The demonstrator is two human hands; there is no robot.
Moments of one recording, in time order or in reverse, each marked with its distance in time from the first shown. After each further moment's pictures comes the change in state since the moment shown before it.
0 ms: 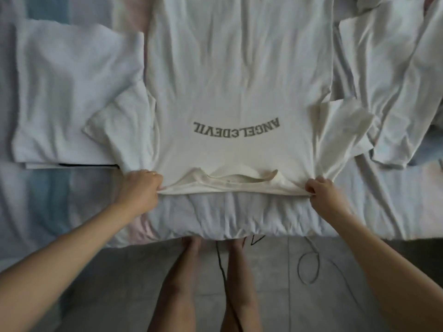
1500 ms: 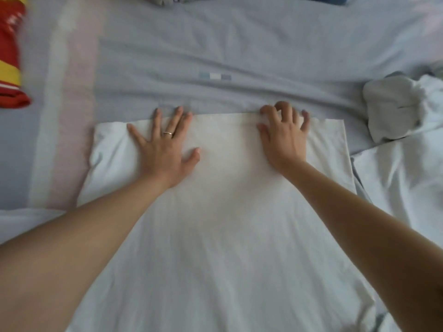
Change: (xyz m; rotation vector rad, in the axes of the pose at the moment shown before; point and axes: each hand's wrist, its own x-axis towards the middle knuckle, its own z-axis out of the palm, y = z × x) left_hand 0.468 -0.031 -0.133 0.049 0.469 -0.201; right_hand 0.448 -0.141 -0.193 0.054 0.716 -0.209
